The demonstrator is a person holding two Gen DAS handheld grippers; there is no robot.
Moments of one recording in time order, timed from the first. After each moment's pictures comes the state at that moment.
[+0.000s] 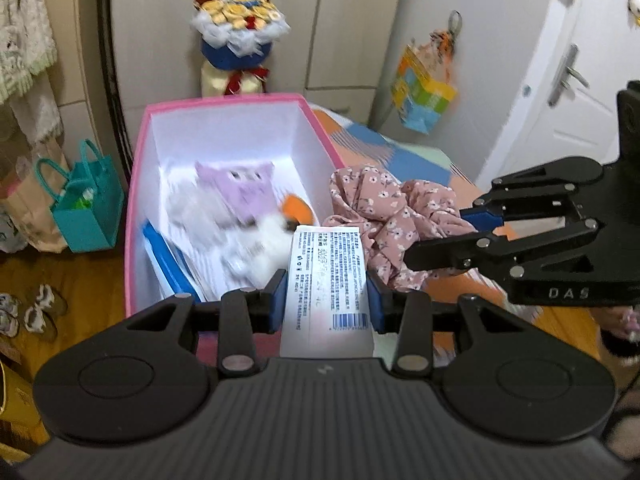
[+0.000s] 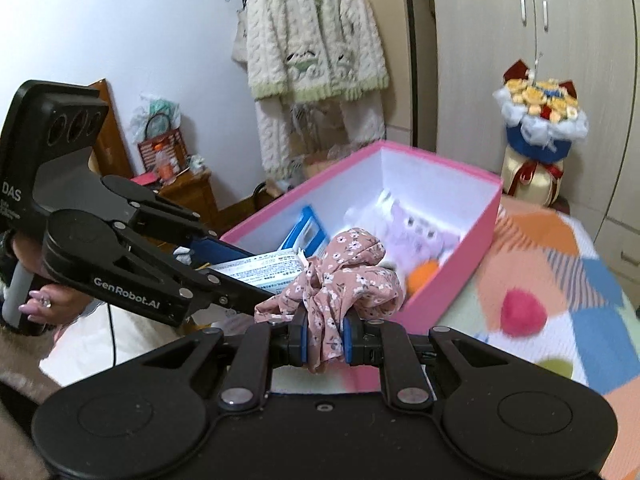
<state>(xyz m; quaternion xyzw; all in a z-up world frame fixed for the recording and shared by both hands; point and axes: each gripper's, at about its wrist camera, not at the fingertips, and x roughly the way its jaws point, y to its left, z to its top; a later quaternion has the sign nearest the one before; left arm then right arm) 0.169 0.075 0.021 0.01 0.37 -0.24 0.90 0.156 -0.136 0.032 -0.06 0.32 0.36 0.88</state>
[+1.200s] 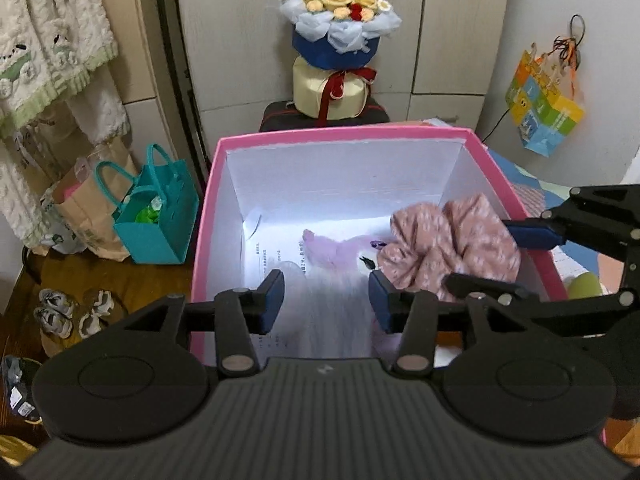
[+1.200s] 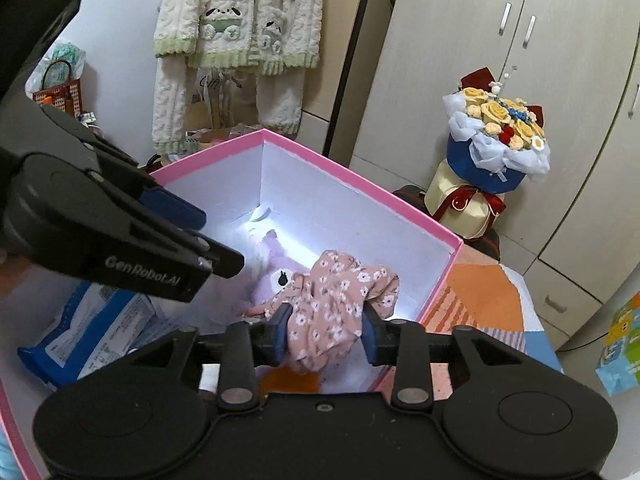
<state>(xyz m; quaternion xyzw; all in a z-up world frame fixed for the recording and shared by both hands) 0.322 0.079 -0.020 0.03 0.38 -0.12 0.92 0.296 -0.072 -0.014 -0.18 0.32 0.23 0.90</state>
